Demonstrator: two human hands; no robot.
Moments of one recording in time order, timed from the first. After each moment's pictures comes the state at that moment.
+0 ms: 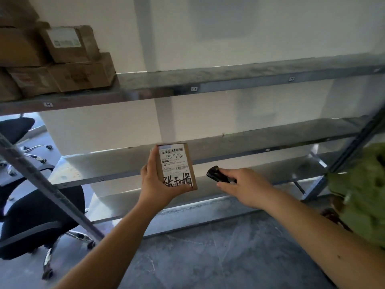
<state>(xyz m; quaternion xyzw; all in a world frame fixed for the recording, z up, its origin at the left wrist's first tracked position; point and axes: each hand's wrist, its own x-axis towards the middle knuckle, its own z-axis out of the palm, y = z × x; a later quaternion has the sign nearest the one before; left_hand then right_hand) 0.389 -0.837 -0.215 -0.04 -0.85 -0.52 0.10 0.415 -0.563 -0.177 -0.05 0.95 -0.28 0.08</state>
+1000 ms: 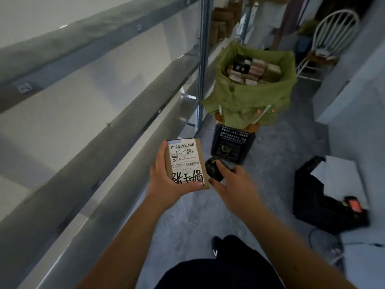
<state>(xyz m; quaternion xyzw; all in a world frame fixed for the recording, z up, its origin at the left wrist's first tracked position) 0.321 -0.719 -0.275 -0.41 -0.71 -0.51 -0.25 0.521 -0.616 -0.279 0.51 0.84 -0.19 -0.03</state>
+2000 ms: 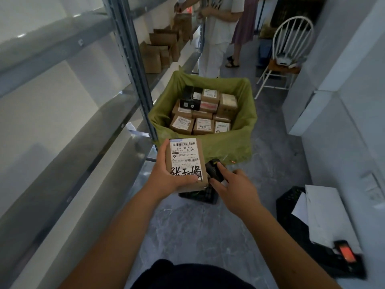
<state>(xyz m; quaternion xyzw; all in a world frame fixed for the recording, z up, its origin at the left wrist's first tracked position) 0.363 -0.226 -0.252 -0.42 -0.63 -0.49 -0.44 0.584 -0.165 -0.286 0.60 0.75 -0.26 -0.08</state>
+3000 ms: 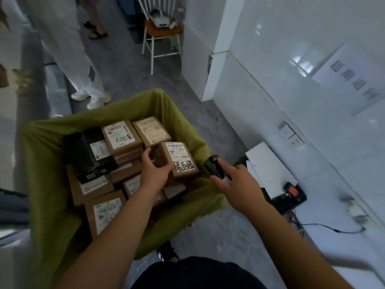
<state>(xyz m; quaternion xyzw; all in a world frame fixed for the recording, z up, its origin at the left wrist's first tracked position) 0.383 0.251 -0.353 -0.42 -0.64 -0.27 -0.58 0.596 0.118 -0.287 0.82 0.50 -0.25 -0.12</state>
